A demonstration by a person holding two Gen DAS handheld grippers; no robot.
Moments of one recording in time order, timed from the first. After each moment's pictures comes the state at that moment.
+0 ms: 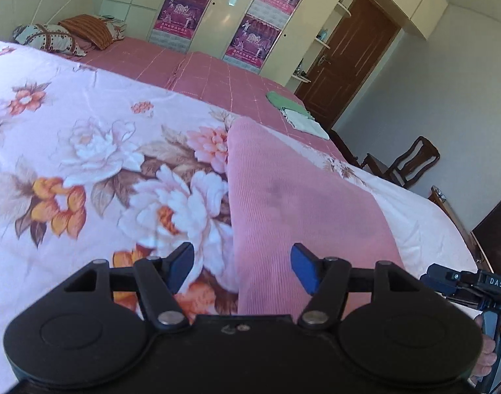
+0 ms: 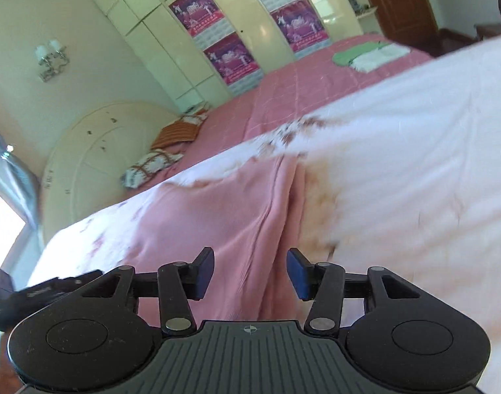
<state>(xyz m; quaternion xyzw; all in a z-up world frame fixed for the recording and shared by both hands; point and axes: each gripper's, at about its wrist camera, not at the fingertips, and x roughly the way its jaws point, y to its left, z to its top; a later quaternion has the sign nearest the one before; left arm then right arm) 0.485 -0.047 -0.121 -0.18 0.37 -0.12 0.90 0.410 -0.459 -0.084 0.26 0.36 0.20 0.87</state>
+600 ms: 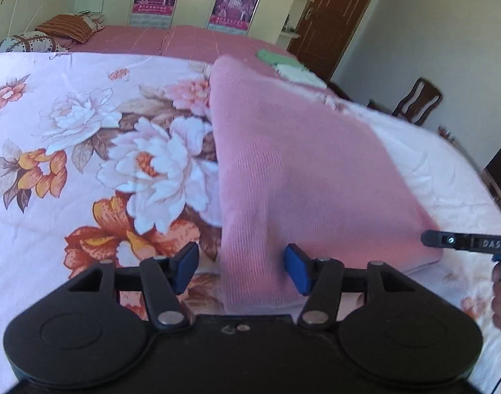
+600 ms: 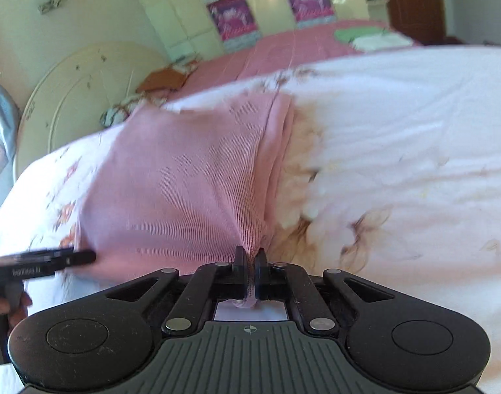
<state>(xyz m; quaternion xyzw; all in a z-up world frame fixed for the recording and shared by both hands) 0.473 -0.075 -0.126 -0.11 0.40 -0.14 0.90 0.387 -0.438 -0.102 0.14 0.43 0.19 0.87</state>
